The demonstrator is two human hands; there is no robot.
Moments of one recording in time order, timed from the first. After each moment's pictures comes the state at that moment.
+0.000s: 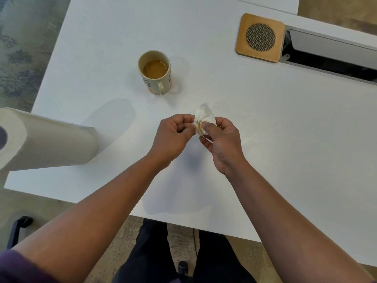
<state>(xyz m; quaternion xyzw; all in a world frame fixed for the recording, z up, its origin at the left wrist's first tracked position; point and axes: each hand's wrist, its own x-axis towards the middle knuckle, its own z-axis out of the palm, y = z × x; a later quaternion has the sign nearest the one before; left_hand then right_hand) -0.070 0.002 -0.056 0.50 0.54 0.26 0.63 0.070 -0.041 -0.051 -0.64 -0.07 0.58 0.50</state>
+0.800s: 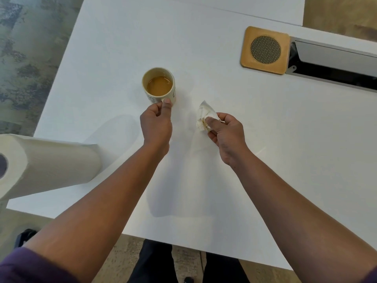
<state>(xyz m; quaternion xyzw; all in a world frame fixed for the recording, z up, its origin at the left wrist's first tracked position) -0.067 0.076 -0.061 0.33 0.68 0.39 0.53 0.087 0.019 -0.076 -0.67 -0.09 0.55 0.49</state>
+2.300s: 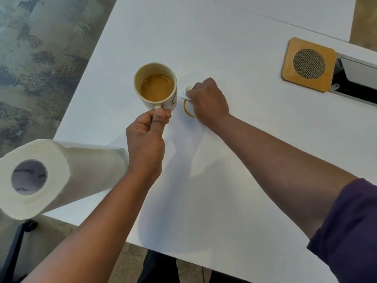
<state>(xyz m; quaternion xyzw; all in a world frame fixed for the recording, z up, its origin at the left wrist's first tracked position) -0.165 0.076 -0.038 0.32 0.63 0.47 0.52 -0.003 0.168 -0.103 -0.64 -0.77 0.08 0.02</state>
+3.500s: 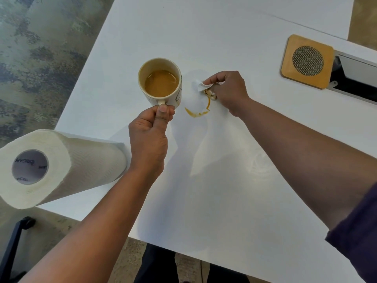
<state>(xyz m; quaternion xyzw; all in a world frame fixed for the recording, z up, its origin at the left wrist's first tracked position) -0.163 0.069 -0.036 0.33 0.62 0.47 0.53 0.042 0.175 -0.089 -0.73 -0.45 0.42 0.30</state>
